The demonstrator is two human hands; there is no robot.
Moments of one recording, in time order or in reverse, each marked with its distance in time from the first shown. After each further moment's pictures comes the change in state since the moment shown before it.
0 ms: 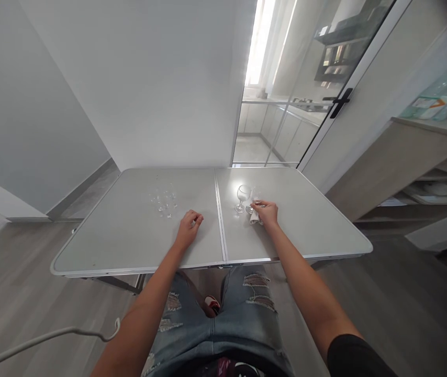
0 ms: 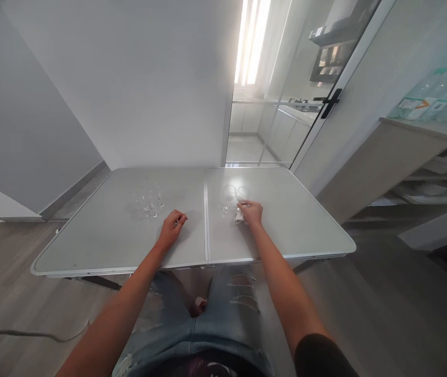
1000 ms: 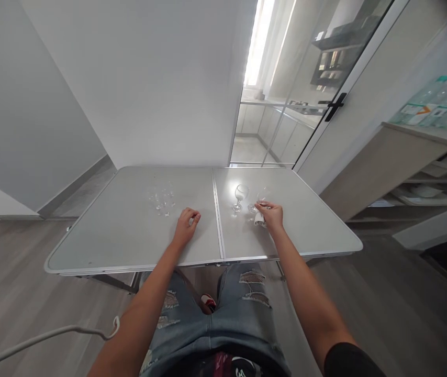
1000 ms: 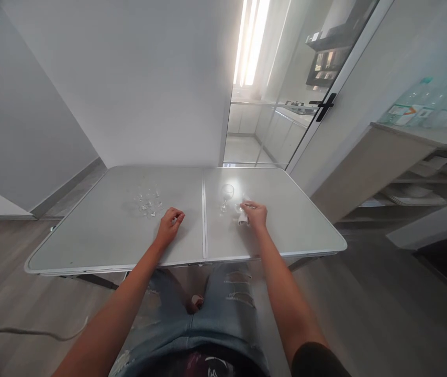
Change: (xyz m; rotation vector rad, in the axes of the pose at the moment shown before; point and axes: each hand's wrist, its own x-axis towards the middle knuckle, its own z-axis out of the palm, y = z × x) left_hand 0.000 0.001 0.000 0.021 0.053 0.037; right_hand -0.015 -0.006 -0.027 0.169 0.047 0.025
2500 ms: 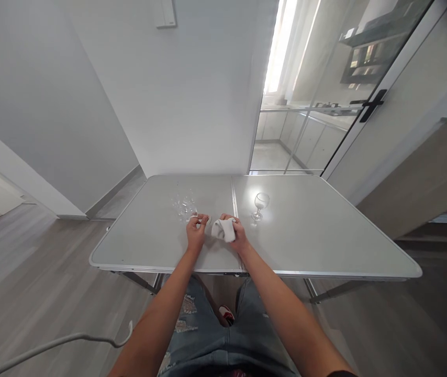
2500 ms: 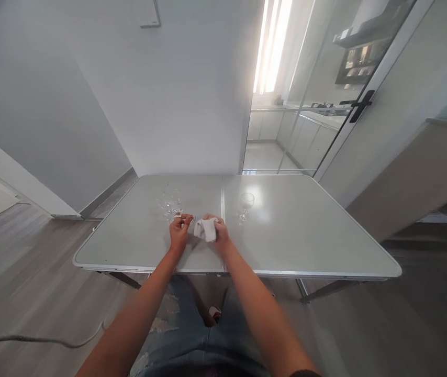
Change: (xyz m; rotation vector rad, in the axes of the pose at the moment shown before) left_hand -0.007 -0.007 -0.008 -0.208 0.381 -0.231; right_hand -0.127 -0.069 0.149 0.652 -0.666 0.035
